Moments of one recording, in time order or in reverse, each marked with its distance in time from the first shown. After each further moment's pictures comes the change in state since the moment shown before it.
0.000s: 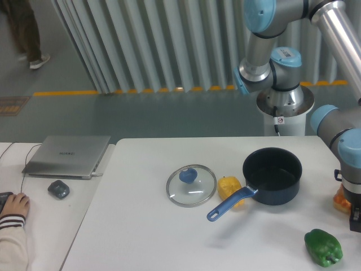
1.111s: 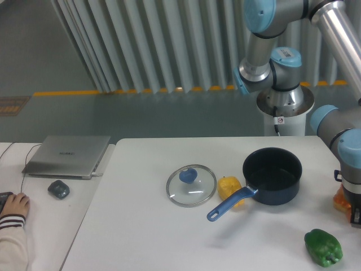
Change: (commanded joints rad) arm -0.002 0.002 0.000 -0.002 0.002 -0.037
